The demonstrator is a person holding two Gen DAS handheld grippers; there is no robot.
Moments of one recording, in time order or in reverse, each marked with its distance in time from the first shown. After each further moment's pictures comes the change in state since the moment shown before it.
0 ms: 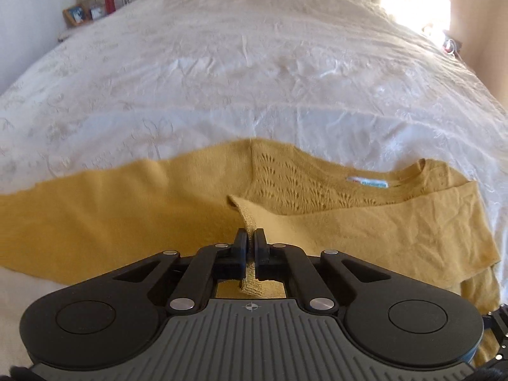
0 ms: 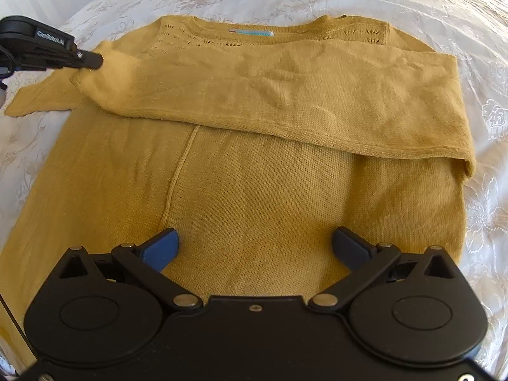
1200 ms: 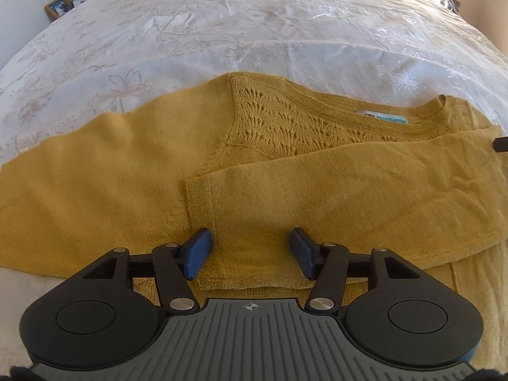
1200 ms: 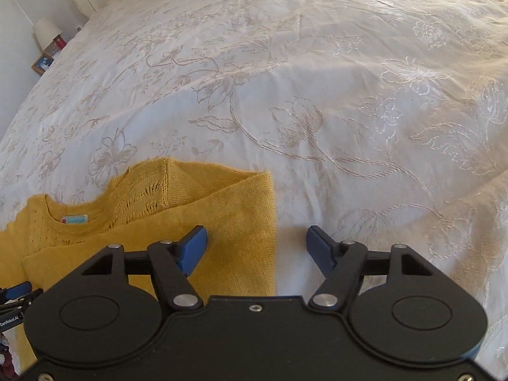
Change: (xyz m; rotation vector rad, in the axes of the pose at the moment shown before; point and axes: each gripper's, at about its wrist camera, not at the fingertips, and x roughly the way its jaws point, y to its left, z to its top) left arm 0.064 -0.017 -0.038 0.088 0.117 0.016; right arm 0.007 -0.188 0.110 0.365 -0.118 -0.052
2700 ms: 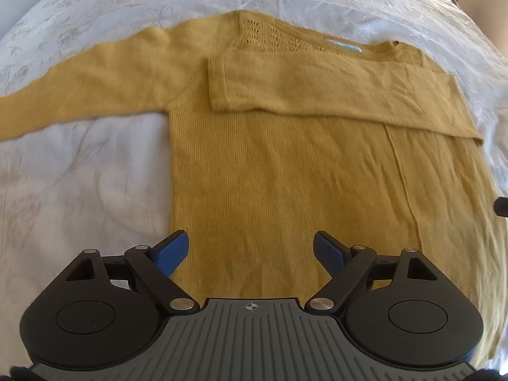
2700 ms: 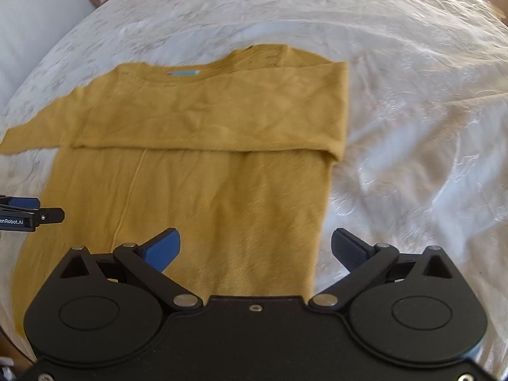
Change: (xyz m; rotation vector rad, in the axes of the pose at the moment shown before) left arm -0.096 -0.003 -0.104 -0.073 0.149 -0.051; right arm -0.107 0.083 -0.153 -0.297 0.082 0.003
